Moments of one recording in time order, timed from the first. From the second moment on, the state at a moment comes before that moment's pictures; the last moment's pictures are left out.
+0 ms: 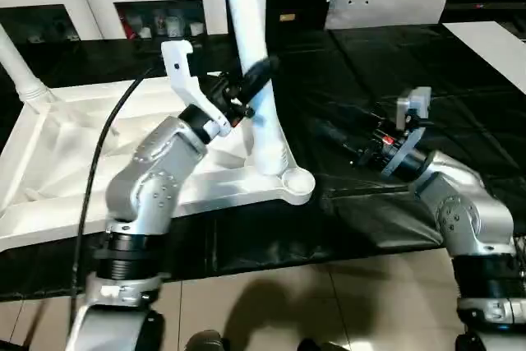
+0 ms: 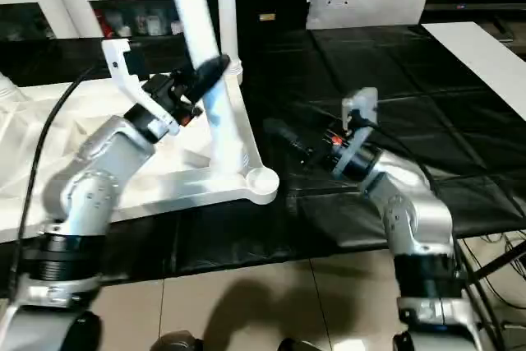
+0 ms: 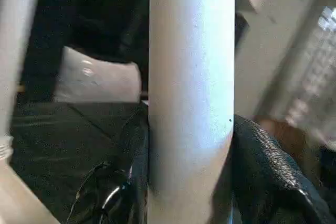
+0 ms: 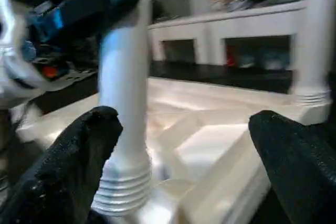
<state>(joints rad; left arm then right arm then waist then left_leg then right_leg) -0.57 0.18 0.04 0.02 -0.61 0.45 -0.53 -0.47 -0.34 -0.06 0.18 0.51 0.38 0.96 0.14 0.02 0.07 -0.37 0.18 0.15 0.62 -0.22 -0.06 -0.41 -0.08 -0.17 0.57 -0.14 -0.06</state>
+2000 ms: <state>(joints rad) -0.56 0.16 -0.06 0.00 -0.66 0.53 -0.80 -0.54 -0.40 0.13 0.23 0.55 0.60 1.27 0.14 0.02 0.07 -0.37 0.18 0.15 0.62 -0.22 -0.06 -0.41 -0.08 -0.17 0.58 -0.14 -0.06</state>
